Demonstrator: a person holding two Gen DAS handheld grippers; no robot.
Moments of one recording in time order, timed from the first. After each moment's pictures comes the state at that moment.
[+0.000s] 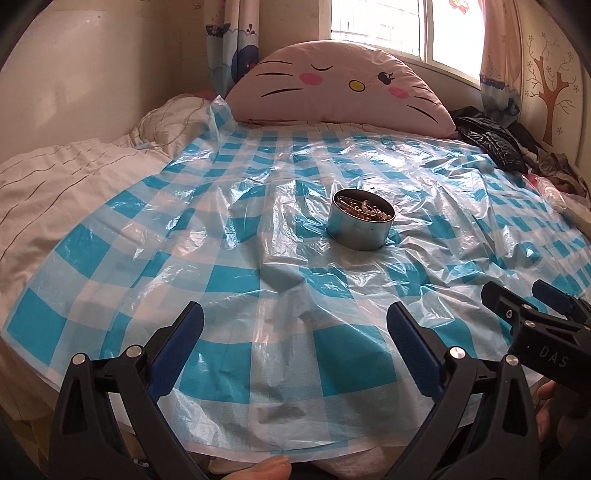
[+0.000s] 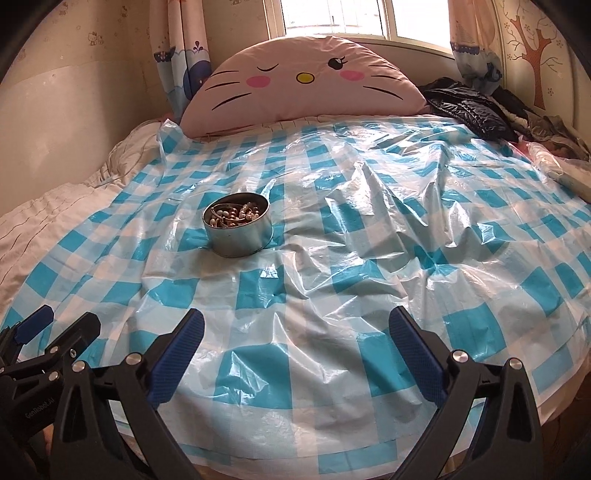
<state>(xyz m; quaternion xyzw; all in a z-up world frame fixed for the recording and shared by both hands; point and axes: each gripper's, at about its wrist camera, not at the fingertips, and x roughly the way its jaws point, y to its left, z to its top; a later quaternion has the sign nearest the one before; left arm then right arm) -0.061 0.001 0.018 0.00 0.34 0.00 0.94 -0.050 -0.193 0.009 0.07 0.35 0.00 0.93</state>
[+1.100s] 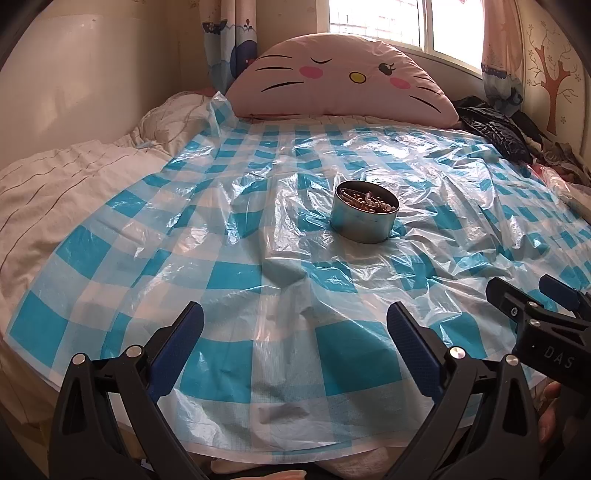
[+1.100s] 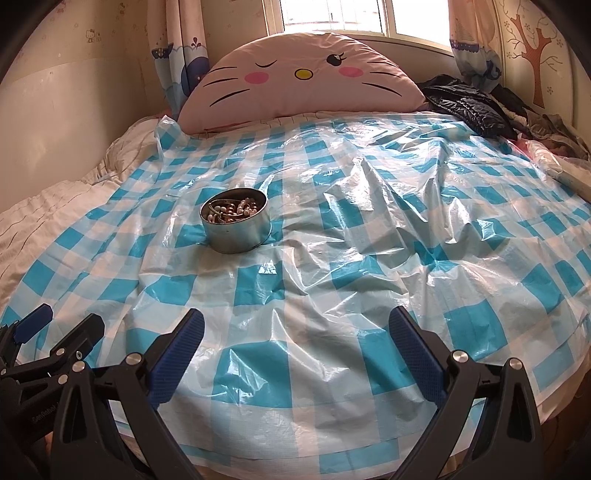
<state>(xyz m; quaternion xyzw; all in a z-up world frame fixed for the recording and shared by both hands) -0.056 -0.004 0.013 0.01 0.35 0.01 0.94 -0.050 -0.192 0.006 0.07 0.36 -0.01 0.93</state>
